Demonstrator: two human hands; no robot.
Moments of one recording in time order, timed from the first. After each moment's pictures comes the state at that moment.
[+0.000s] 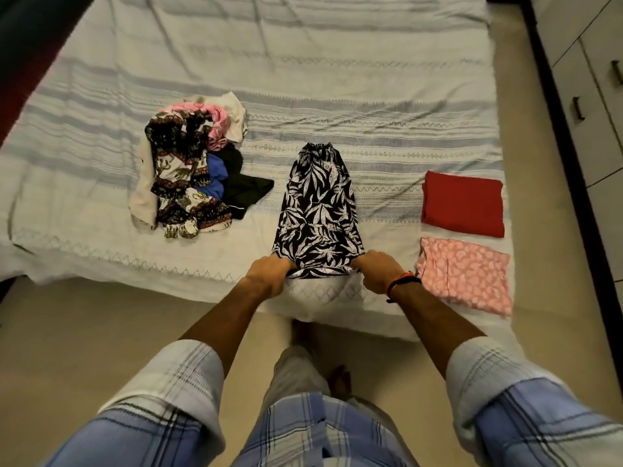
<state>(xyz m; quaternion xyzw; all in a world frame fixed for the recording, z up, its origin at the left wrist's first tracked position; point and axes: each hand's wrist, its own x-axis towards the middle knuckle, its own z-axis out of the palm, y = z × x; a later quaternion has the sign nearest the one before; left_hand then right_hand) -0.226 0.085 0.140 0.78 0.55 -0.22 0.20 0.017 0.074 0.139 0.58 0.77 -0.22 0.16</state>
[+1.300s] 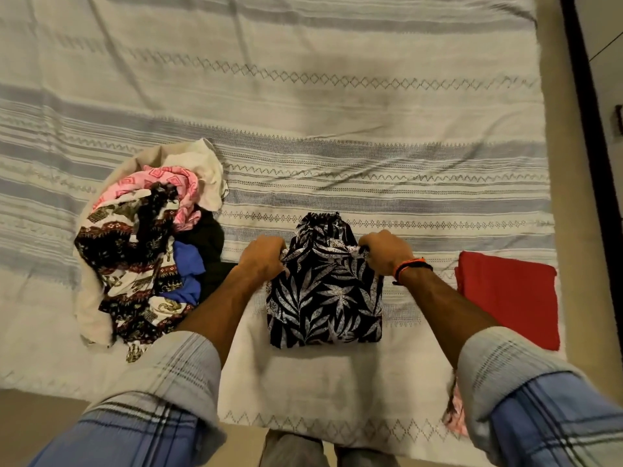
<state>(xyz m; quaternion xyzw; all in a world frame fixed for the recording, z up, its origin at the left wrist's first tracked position) -0.230 0.474 0.086 0.72 0.61 -0.14 0.29 0.029 0.455 0.103 0.65 0.70 -0.27 0.14</state>
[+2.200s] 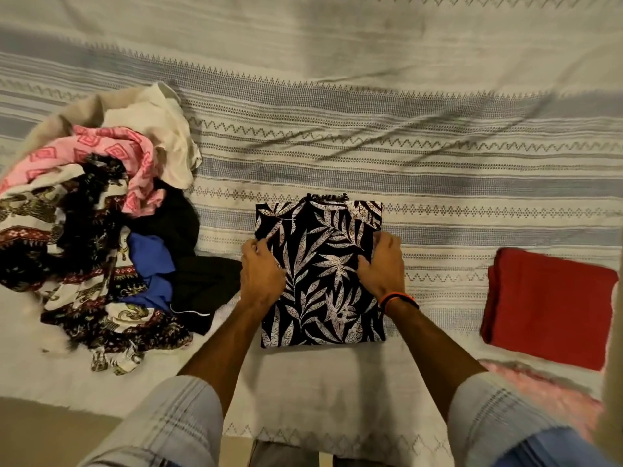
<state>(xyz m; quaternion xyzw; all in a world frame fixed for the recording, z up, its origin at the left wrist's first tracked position) -0.208 0.464 -0.039 0.55 0.75 -0.03 0.36 0.010 0.461 -0.027 0.80 0.47 -0.37 -0.05</state>
